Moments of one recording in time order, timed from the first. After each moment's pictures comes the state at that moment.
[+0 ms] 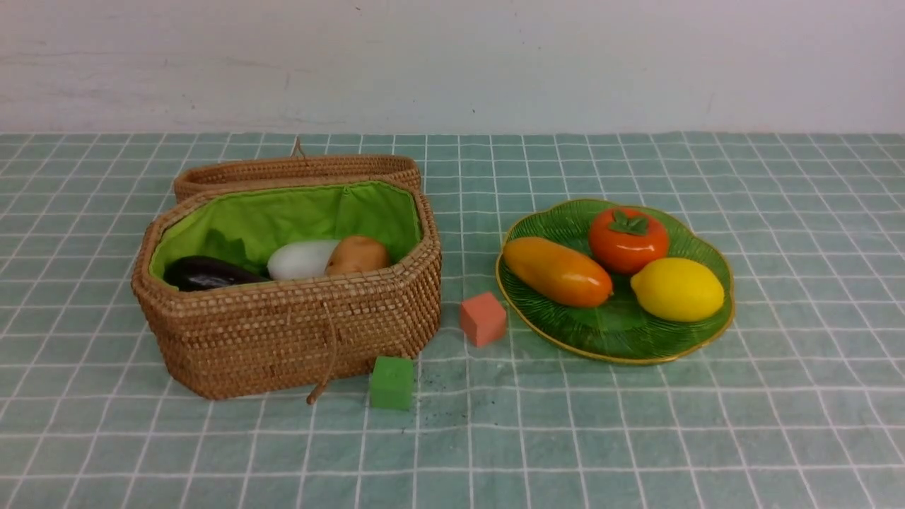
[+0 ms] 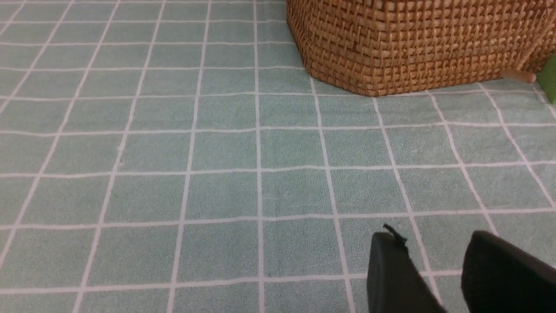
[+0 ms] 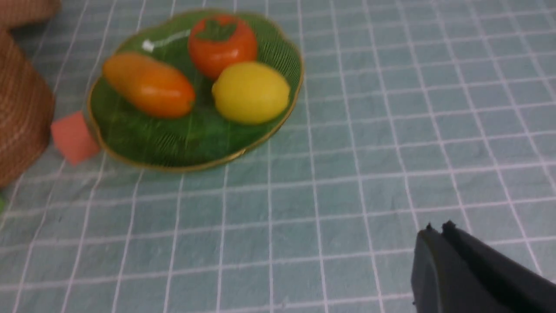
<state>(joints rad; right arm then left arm) 0.06 0.37 -0.54 -0.09 0.68 0.20 -0.07 -0.01 0.02 0.05 0.44 -0.10</state>
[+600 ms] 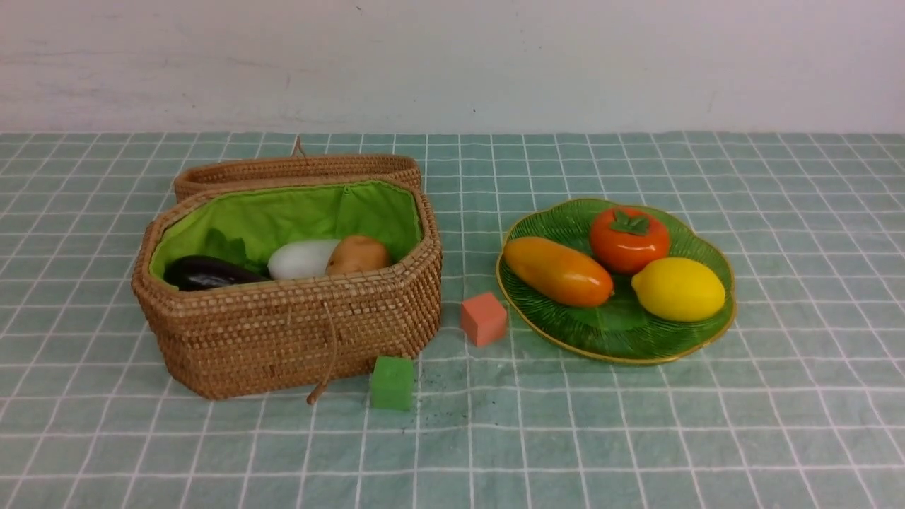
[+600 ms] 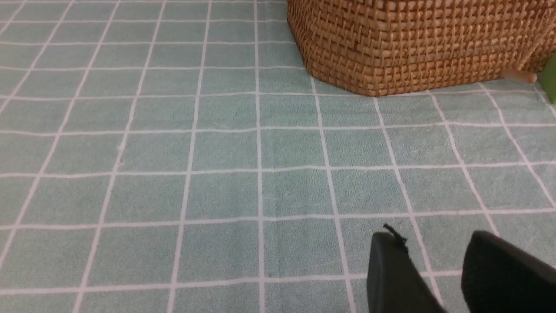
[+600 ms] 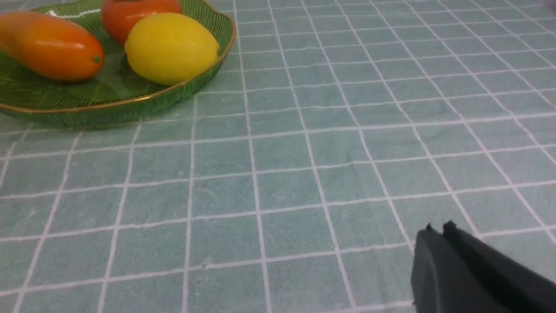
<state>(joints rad) -0.03 -0.01 0.02 -0.18 0.39 0.23 -0.07 -0.01 0.02 0.05 0.44 -0.10</state>
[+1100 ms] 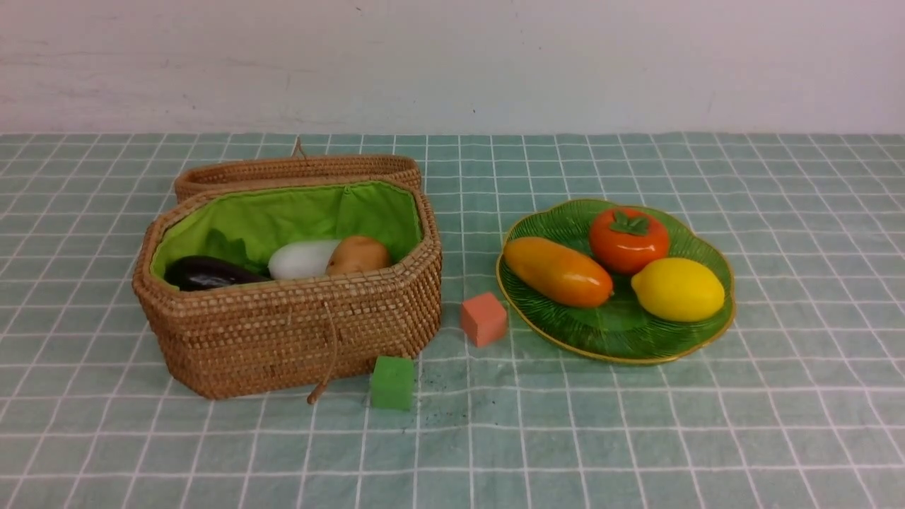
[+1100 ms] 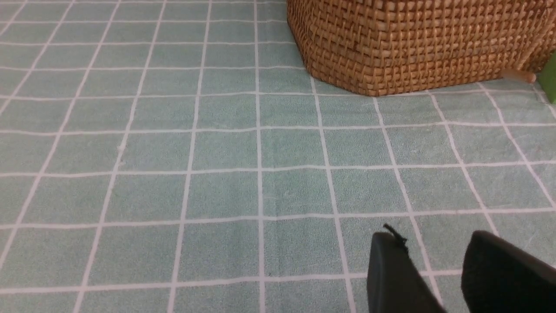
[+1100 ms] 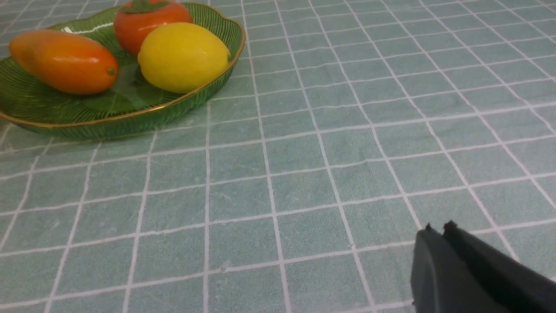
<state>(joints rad) -0.03 -0.01 0.02 -0.15 0.39 0.23 -0.07 -0.01 0.02 0.05 0.44 -0.10</state>
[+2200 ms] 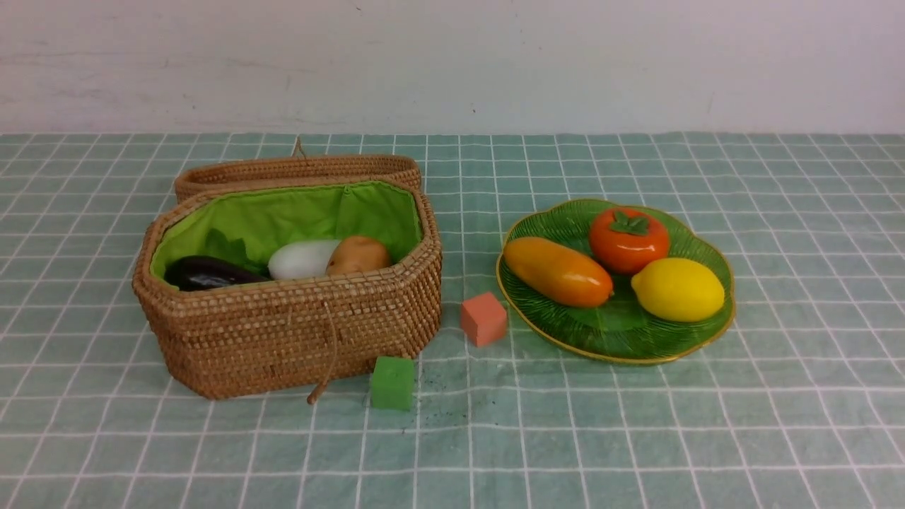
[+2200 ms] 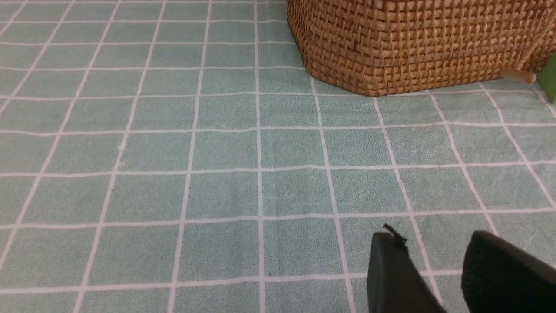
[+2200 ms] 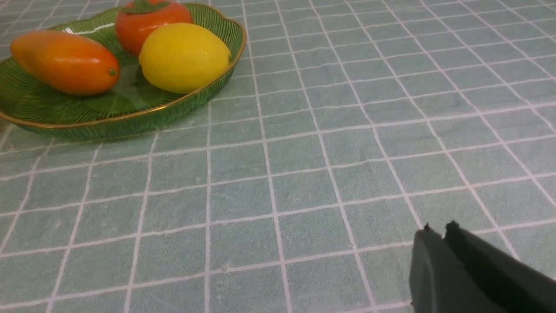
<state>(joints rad) -0.03 -0.01 0.02 -0.15 0.39 0.23 -0.07 -0.01 0.02 0.05 0.44 -0.10</state>
